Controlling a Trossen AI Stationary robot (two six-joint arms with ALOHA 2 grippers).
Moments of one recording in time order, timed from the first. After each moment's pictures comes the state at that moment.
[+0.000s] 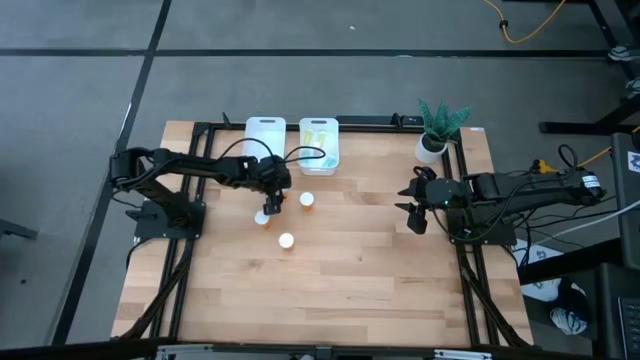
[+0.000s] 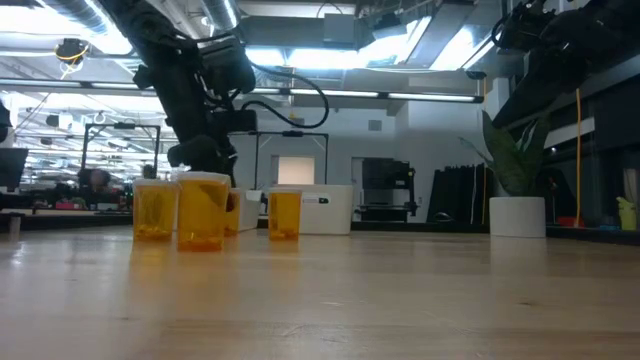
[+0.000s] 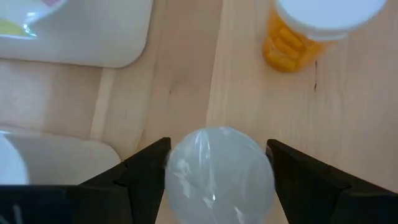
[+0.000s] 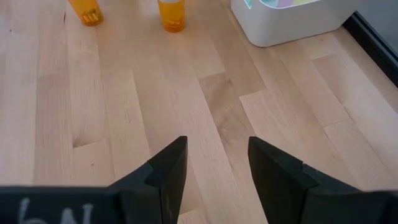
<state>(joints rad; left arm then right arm) 0.30 1.47 0.73 -0.30 -0.08 0.19 0.09 0.77 0.62 -0.63 0.30 0.28</state>
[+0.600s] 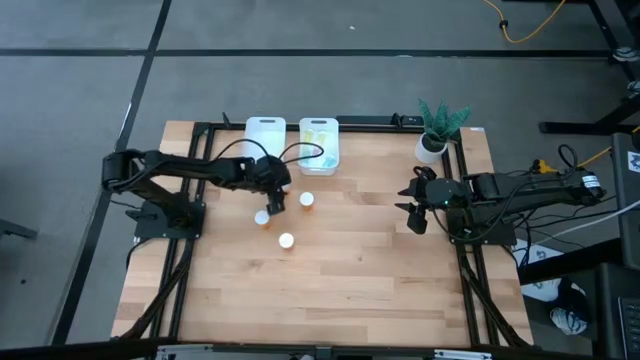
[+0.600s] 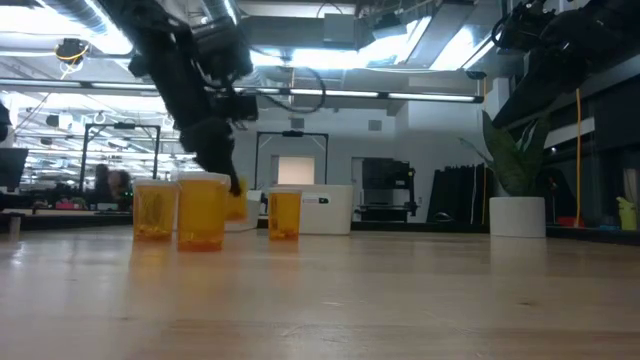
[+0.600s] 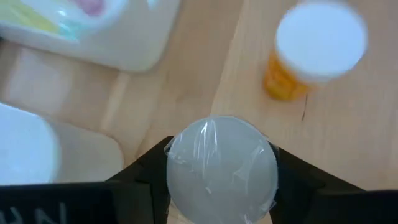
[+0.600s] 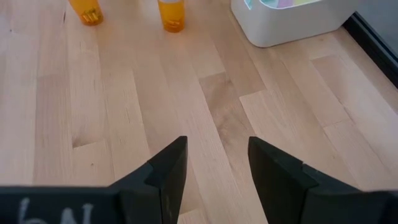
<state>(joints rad) 0.26 1.42 0.74 -0.31 -0.13 0.00 0.09 0.77 0.62 -0.63 0.30 0.28</state>
